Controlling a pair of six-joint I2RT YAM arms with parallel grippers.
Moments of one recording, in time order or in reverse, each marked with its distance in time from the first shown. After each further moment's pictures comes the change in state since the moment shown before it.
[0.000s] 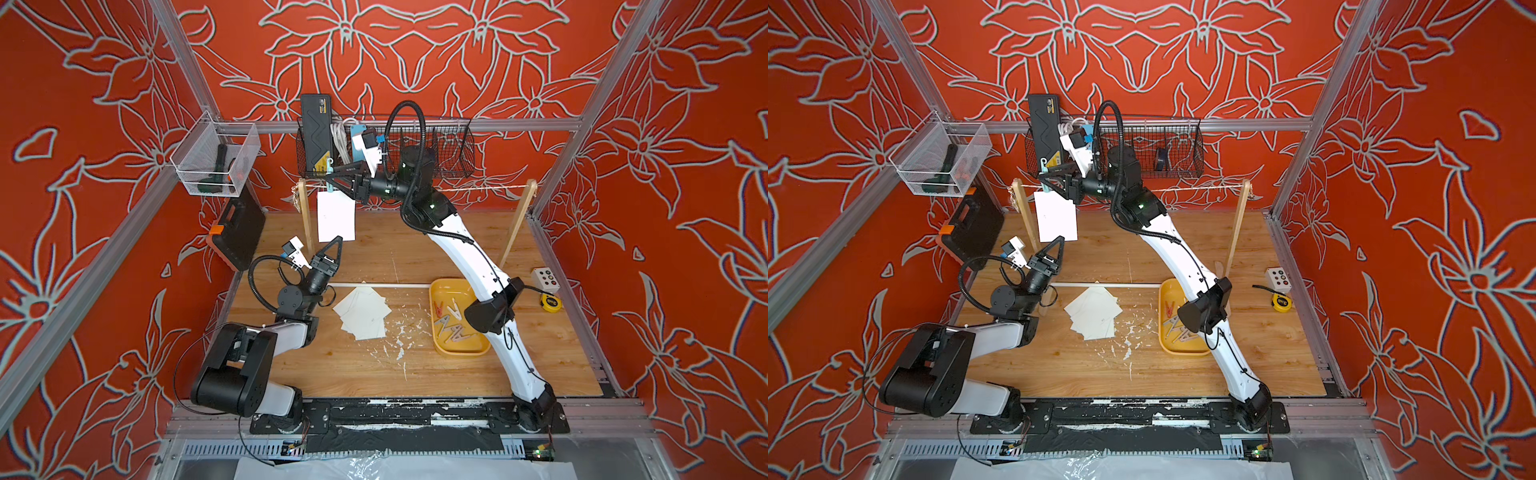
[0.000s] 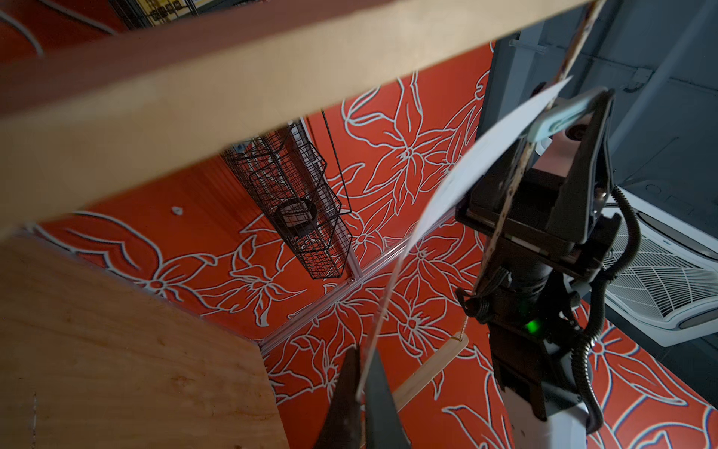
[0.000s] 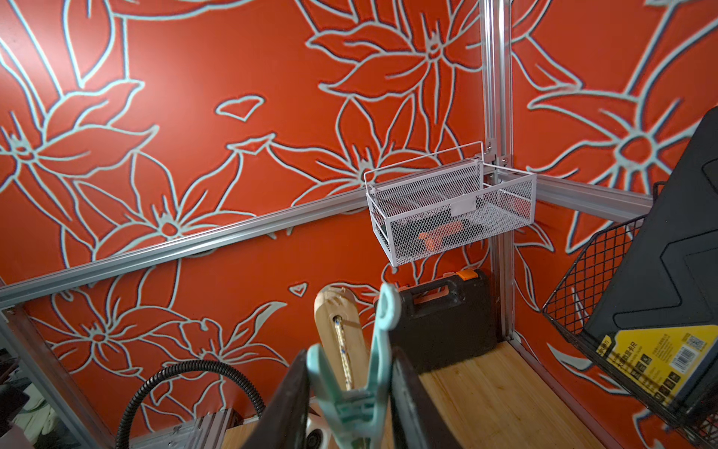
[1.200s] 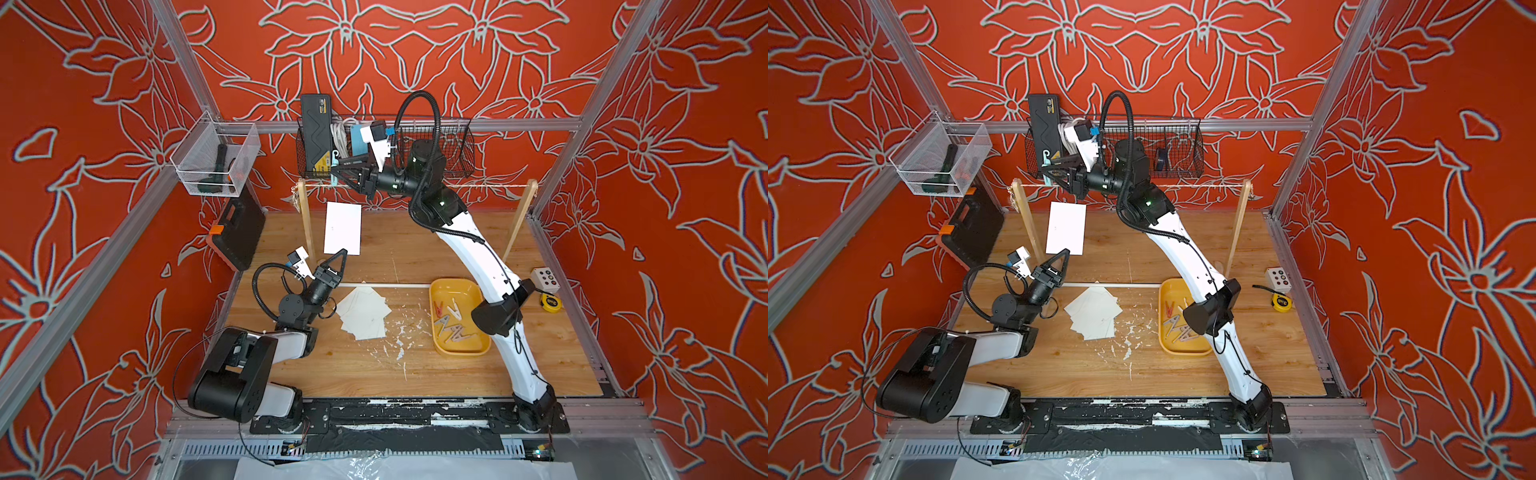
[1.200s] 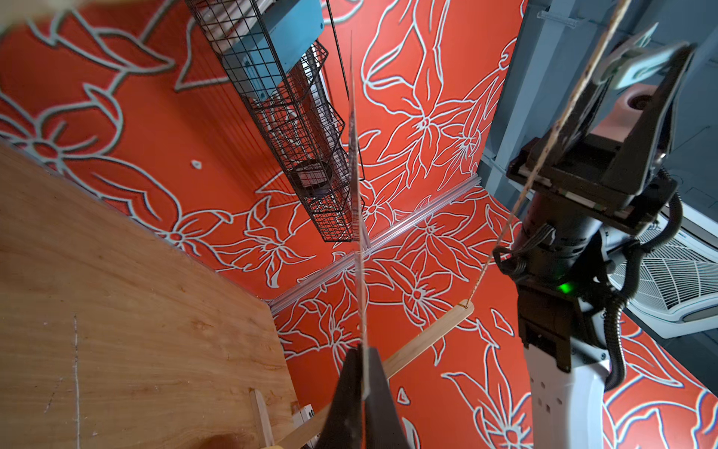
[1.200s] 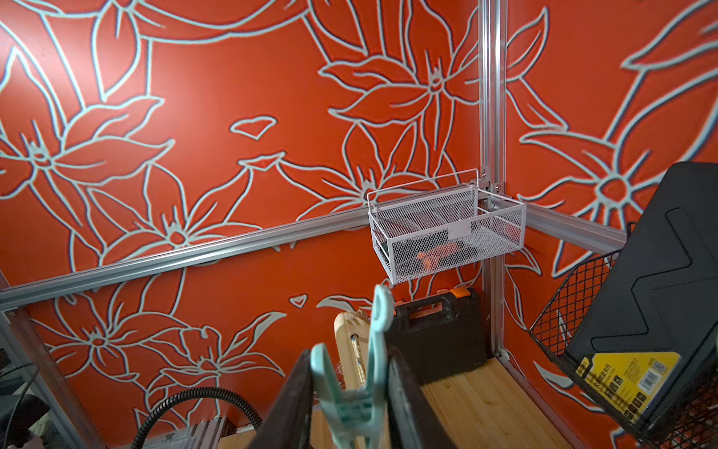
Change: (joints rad) left arm -0.029 -0.035 -0.105 -0.001 0.041 -0.005; right arm -0.010 -0.088 -0.045 0.000 0.005 -0.029
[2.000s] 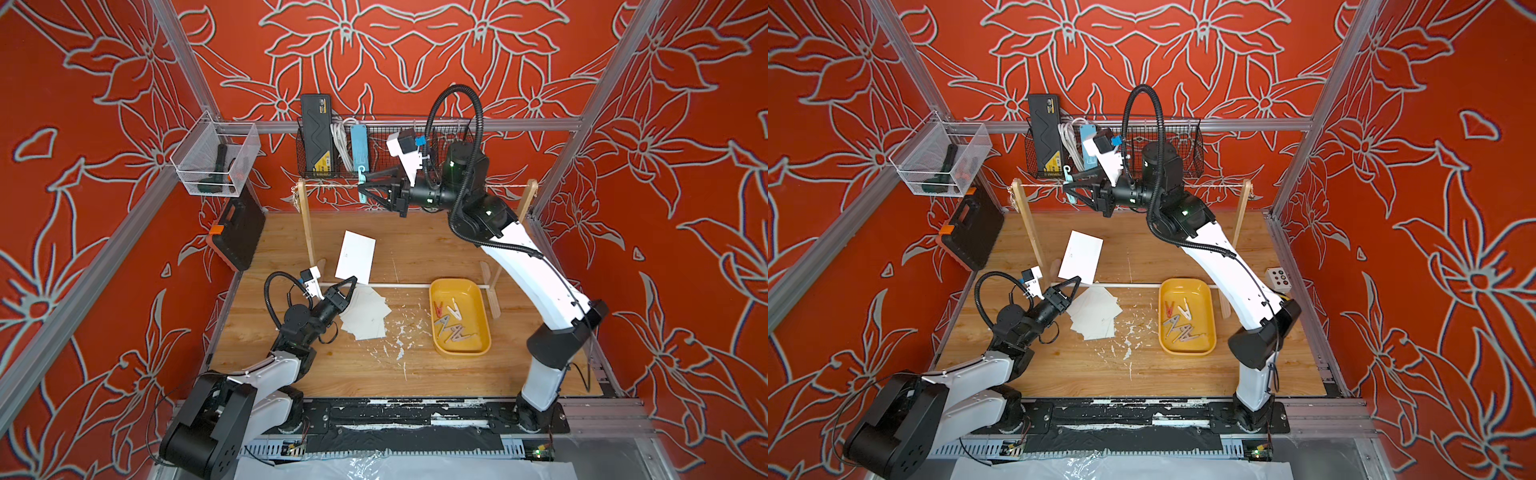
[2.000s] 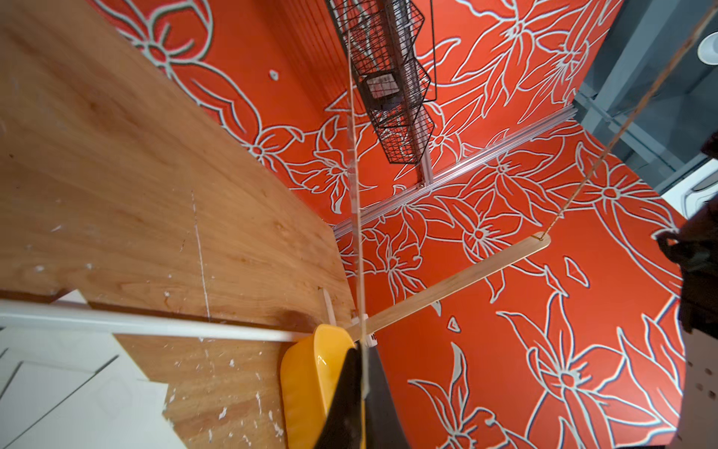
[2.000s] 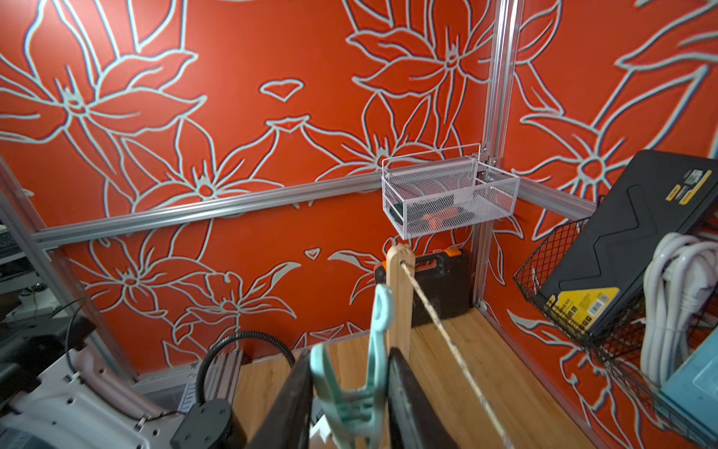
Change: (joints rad) left arm -0.105 -0.277 -0.136 -0.465 -0.017 0.164; right arm -0.008 -0.529 -0.651 -0.067 -0.006 -0.184
